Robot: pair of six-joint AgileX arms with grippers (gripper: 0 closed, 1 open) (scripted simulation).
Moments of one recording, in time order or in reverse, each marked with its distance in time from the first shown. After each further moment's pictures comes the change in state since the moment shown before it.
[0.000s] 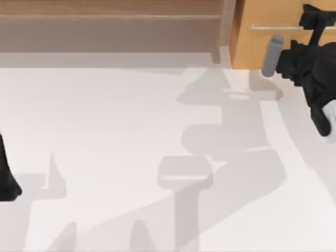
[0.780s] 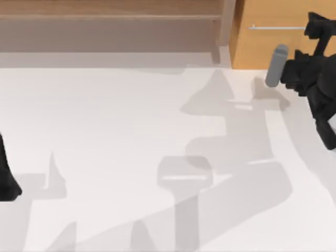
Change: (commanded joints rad) left arm 0.000 0.000 0.000 0.000 0.000 0.000; right arm 0.009 -0.055 -0.122 0.062 0.010 0.002
